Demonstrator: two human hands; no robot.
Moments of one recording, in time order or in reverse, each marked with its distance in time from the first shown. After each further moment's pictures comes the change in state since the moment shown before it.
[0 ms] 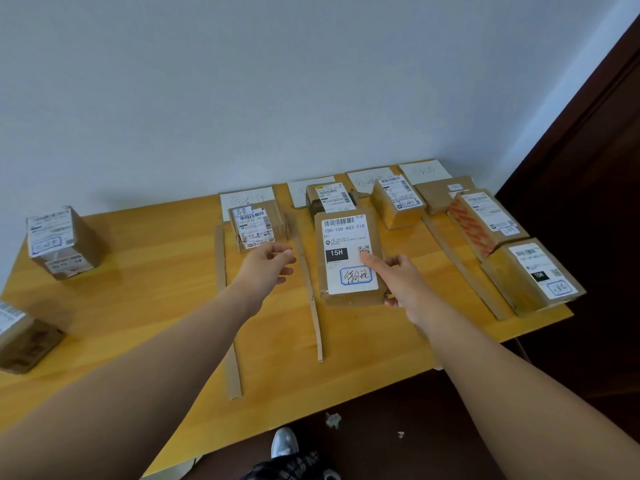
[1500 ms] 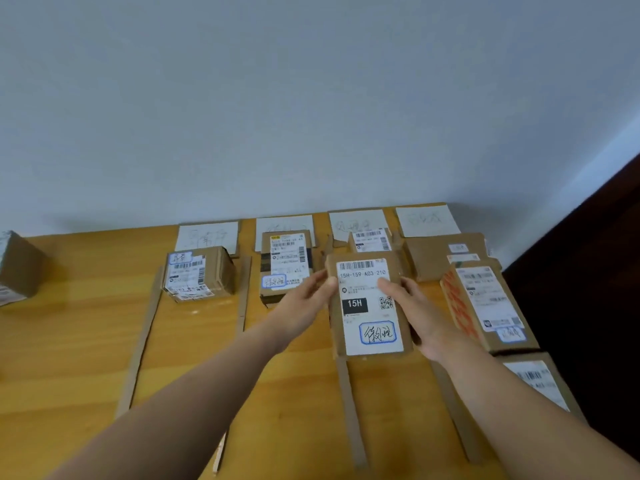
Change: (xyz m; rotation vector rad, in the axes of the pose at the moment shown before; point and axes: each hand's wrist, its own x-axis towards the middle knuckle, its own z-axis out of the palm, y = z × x) left_hand 0.113 0.067 0.195 0.092 -0.157 -0.051; right_hand 0.191 -0.040 -0.148 0.177 -0.377 -0.001
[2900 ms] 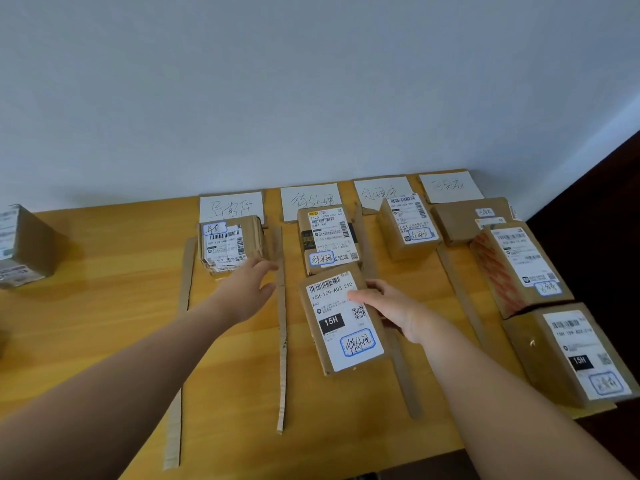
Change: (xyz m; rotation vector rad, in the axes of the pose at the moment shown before) left_hand -0.016 -0.092 -0.159 0.910 0.056 0.146; right_hand -0.001 0.051 0.117 -0.344 -0.061 0.230
